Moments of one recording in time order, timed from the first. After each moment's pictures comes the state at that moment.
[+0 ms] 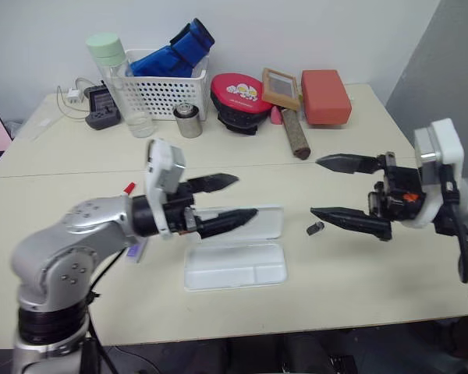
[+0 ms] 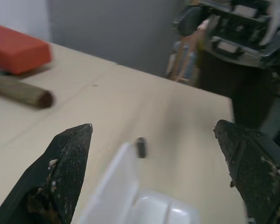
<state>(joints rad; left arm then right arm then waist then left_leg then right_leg) -0.39 0.71 0.27 -0.56 -0.92 0.97 -0.71 -0.49 -0.82 -0.15 -0.48 0.91 0.67 0.92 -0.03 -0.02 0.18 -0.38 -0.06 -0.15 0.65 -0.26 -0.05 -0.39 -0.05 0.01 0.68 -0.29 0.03</state>
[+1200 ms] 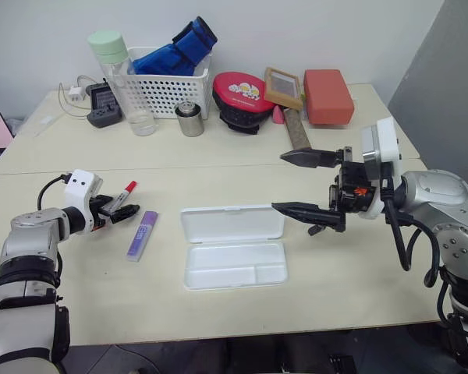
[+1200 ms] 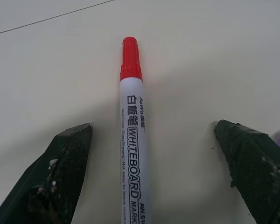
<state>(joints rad) -0.62 0.84 0.11 0.86 -0.19 0.29 -0.90 -0.55 -0.71 -0.02 -0.52 0.81 0.67 0.84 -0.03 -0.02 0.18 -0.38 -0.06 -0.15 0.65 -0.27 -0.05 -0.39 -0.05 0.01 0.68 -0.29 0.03</state>
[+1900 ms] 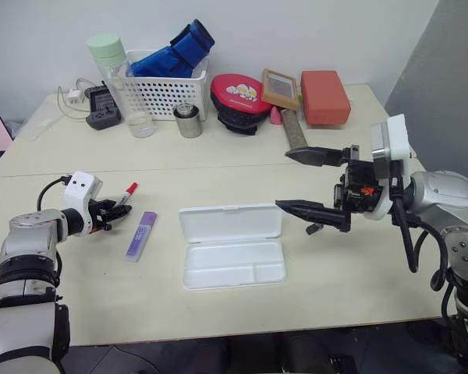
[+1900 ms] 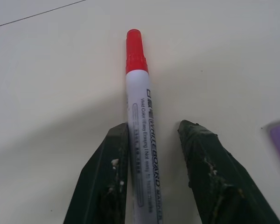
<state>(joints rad) -0.61 0.84 0.13 0.86 -0.17 0.30 -0.92 -0.54 -0.72 -0.06 -0.54 0.85 0.69 0.84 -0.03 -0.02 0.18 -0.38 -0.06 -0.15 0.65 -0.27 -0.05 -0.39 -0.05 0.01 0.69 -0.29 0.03</state>
